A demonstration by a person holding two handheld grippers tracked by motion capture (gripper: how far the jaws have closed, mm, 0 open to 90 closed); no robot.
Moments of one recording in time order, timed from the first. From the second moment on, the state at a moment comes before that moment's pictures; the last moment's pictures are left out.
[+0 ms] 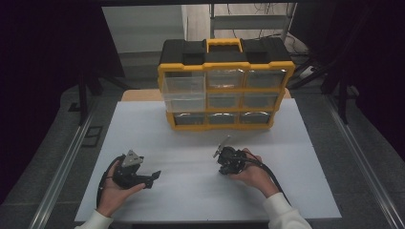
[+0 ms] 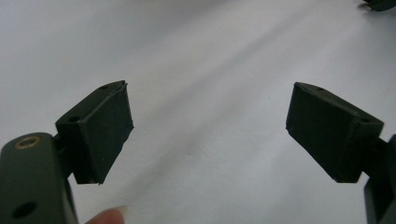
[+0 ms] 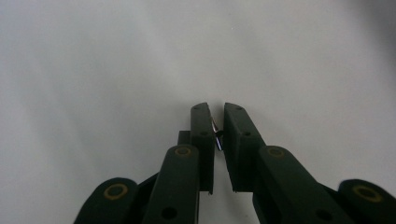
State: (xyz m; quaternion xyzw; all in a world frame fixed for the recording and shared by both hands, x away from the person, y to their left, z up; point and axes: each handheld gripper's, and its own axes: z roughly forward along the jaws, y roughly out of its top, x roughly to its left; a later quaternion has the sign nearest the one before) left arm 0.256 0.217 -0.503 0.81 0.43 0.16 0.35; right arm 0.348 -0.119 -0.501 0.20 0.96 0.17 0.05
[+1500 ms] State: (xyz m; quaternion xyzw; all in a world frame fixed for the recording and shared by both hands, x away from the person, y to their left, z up) left arm 0.255 0.218 -0.505 0.81 0.44 0.16 0.35; right arm 0.383 -0.139 -0.352 0.22 0.93 0.30 0.03
